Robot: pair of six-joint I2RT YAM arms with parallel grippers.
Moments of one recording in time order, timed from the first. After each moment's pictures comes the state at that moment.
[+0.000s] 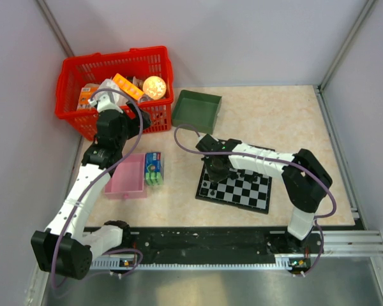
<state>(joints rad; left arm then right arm) -0.20 1.08 1.00 -0.24 -0.15 -0.61 0.87 1.78 1.25 -0.72 0.09 0.52</state>
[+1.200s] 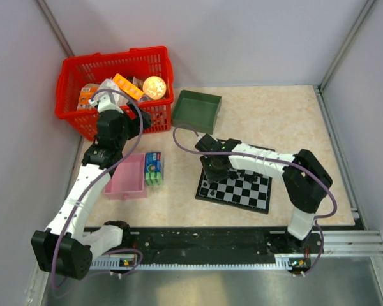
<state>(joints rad) -0.20 1.08 1.00 -0.24 -0.13 -0.62 0.88 1.78 1.25 -0.71 0.08 0.52</state>
